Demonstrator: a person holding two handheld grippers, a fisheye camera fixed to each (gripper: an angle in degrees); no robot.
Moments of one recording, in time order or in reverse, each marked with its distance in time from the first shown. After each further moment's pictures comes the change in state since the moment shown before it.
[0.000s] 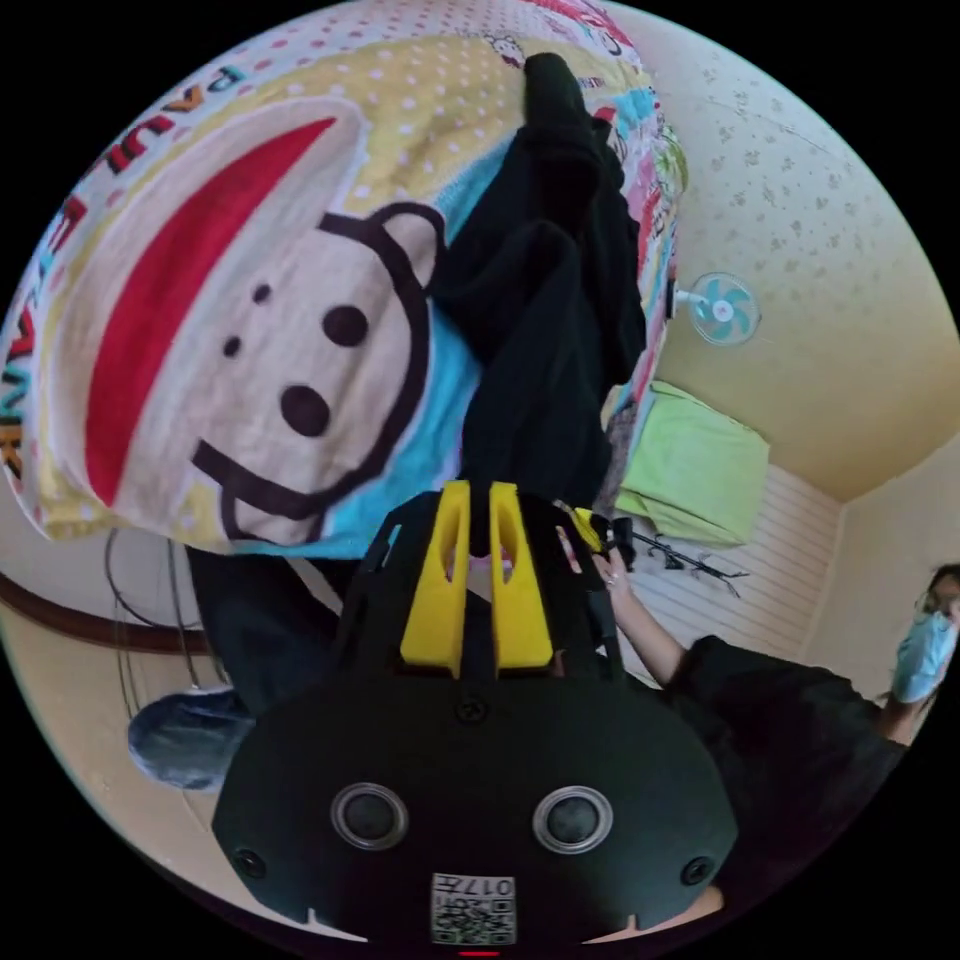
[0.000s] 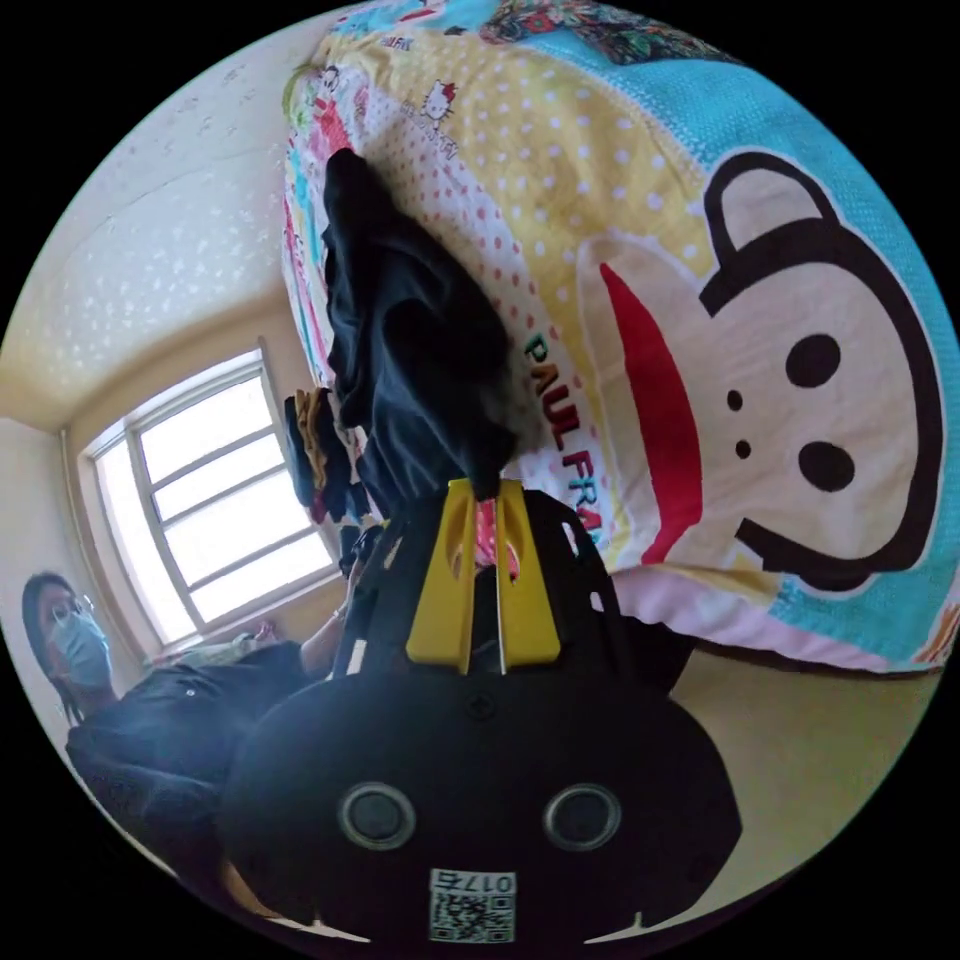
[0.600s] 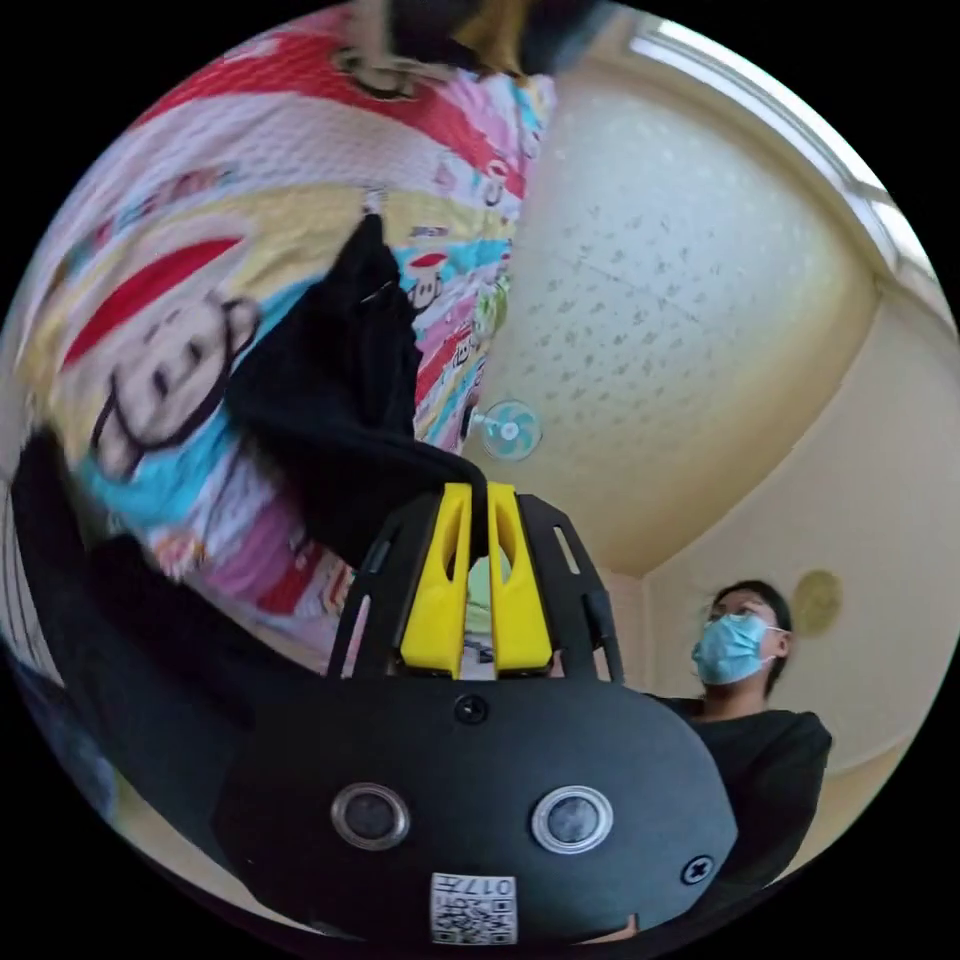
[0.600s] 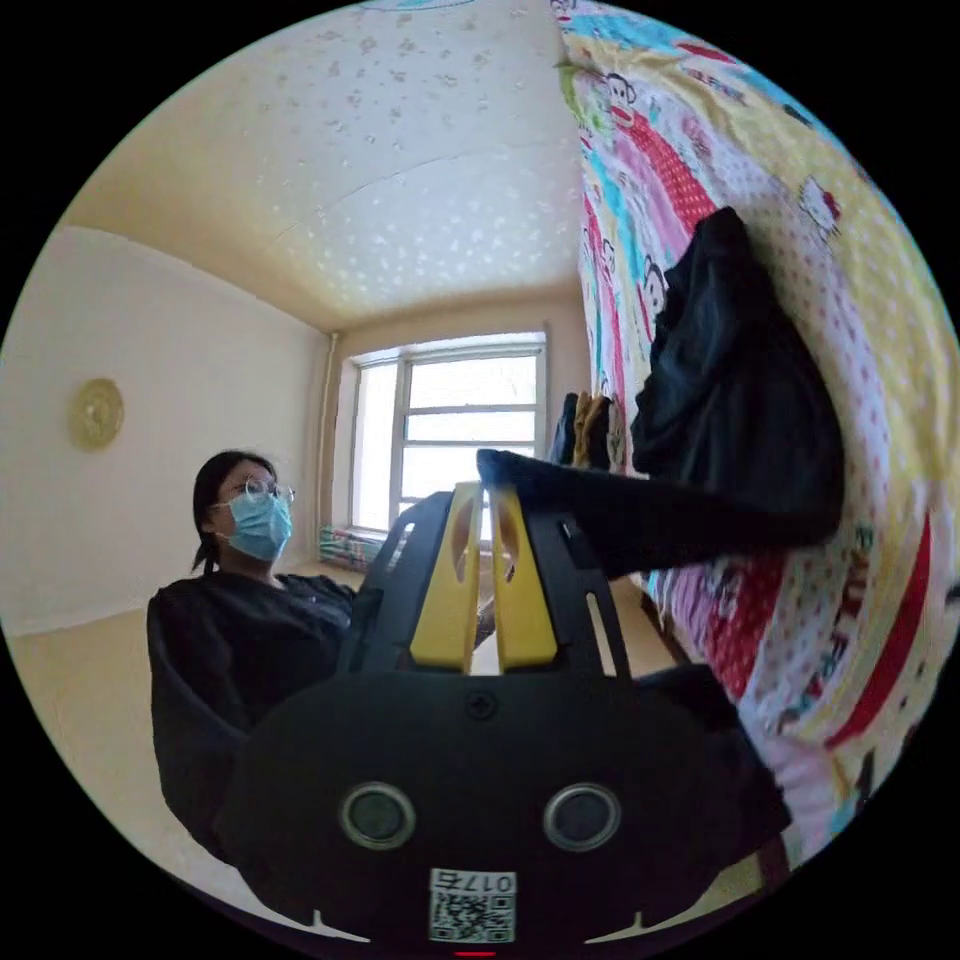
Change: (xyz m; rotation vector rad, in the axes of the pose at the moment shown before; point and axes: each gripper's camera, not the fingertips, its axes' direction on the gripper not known) left arm 0.081 0.100 -0.067 0.380 0.468 0.100; right arm -0.101 -0.051 -0.126 0.056 -0.702 -0.447
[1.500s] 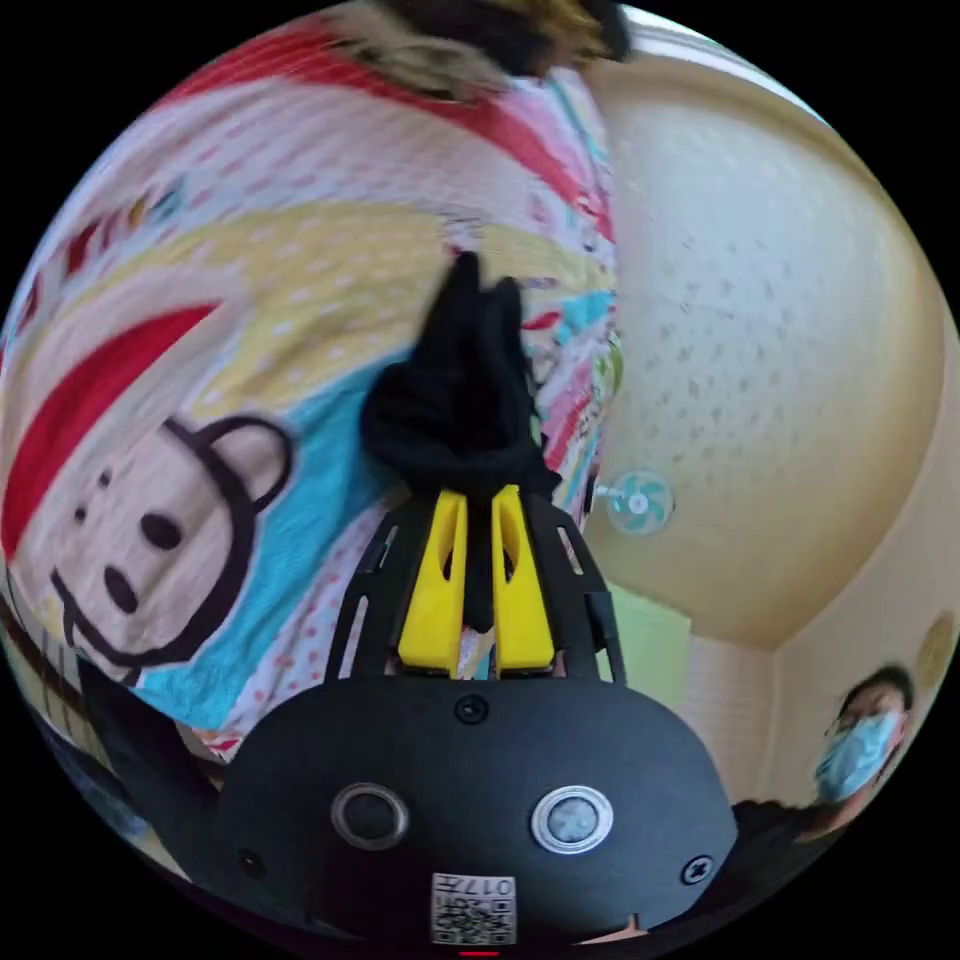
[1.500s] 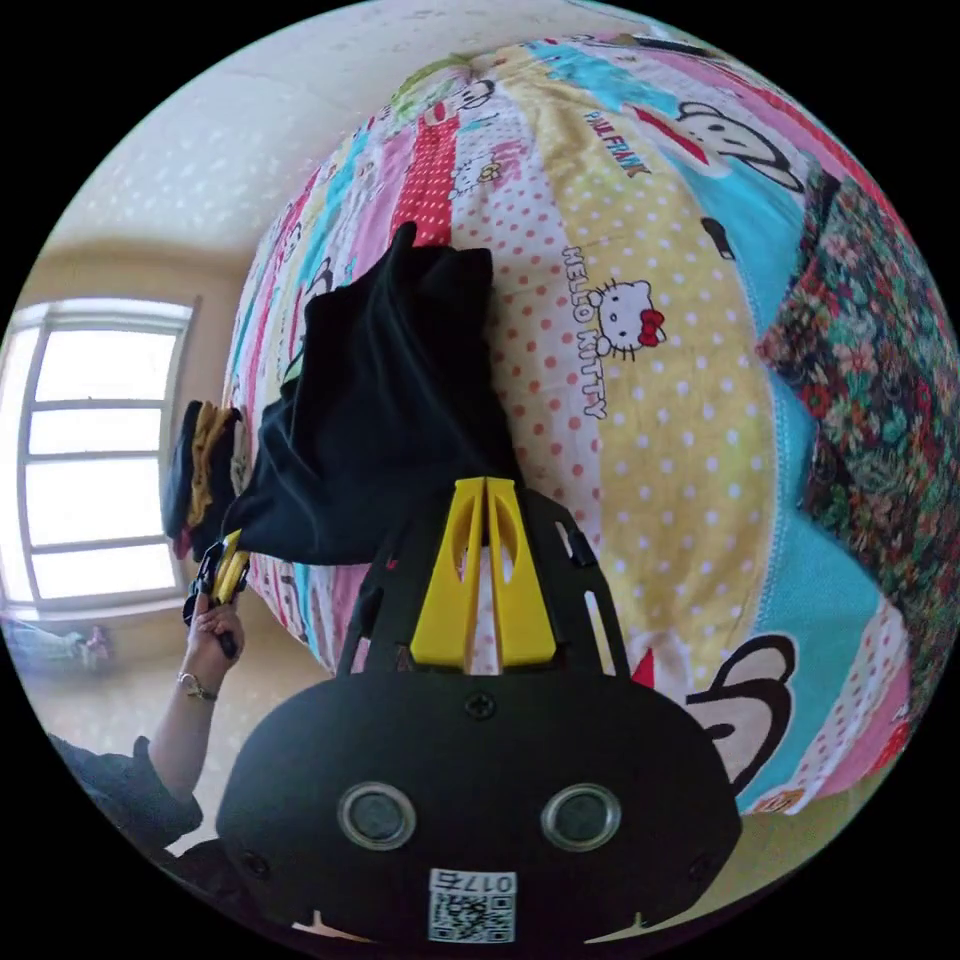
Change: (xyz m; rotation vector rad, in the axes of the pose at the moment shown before) left arm 0.063 -0.060 0.133 0.168 -0.364 0.022; right arm 0.118 -0.126 0.057 0.031 1.145 0.138
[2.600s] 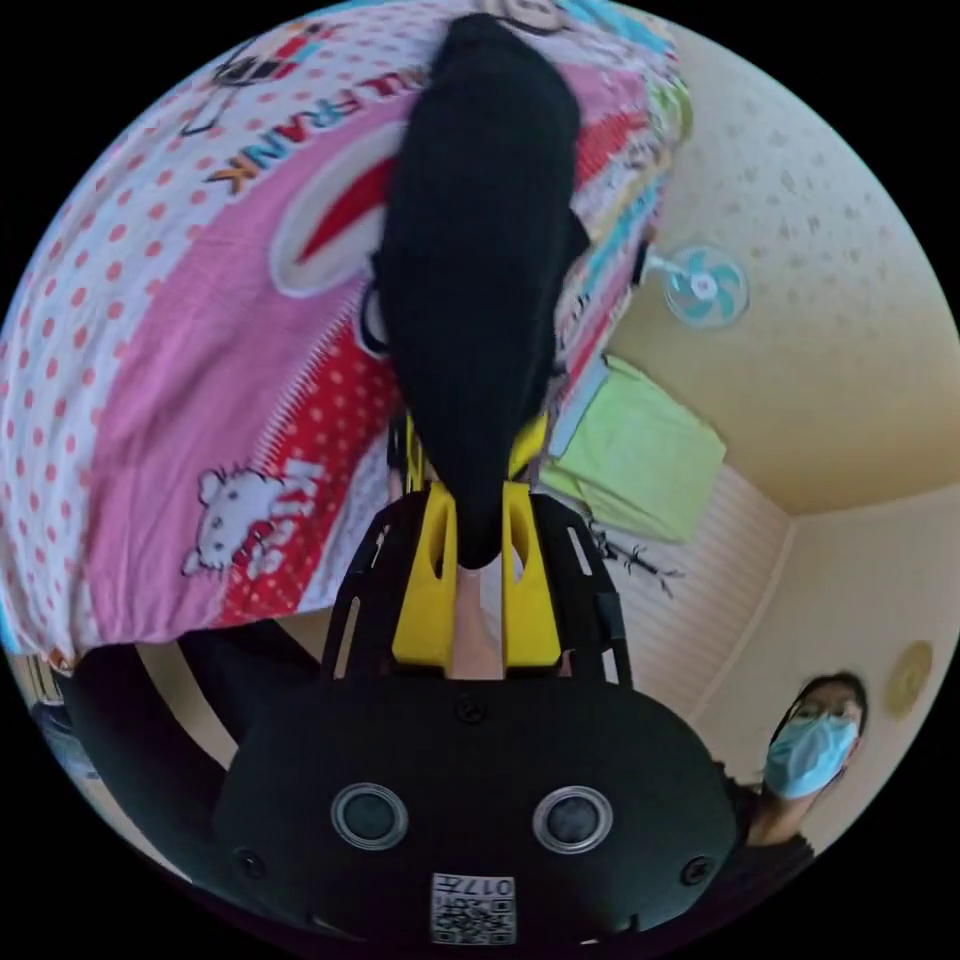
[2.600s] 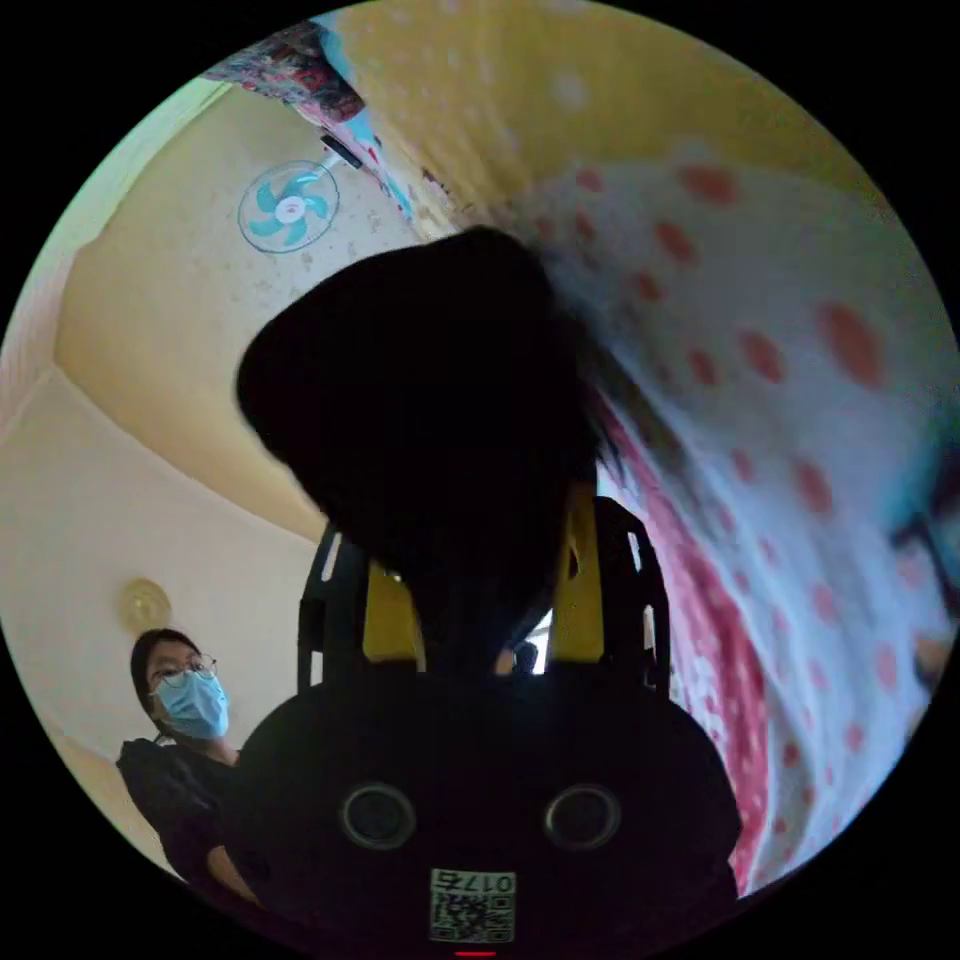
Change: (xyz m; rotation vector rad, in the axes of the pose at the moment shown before) left arm -0.027 0.011 0.224 -0.735 -0.021 -0.047; right arm 0.092 0.004 0.105 0.295 -1.423 0.524
